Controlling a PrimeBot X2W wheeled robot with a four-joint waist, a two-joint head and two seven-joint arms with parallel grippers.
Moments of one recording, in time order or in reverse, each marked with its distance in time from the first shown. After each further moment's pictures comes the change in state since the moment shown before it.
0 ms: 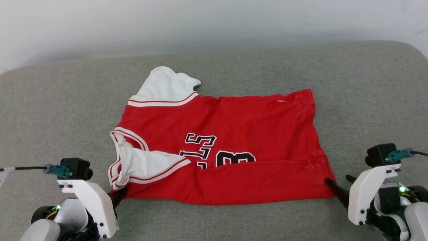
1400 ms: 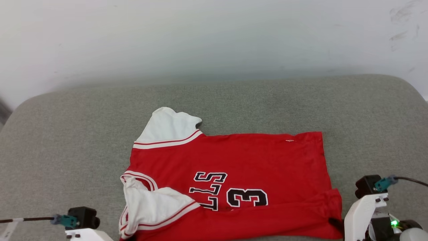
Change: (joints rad) left arm 0.275 -0.004 0.008 -0.182 -0.034 0.107 -0.043; right arm 0.081 -0.024 0.067 0.042 0.081 0.000 0.117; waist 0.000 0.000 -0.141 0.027
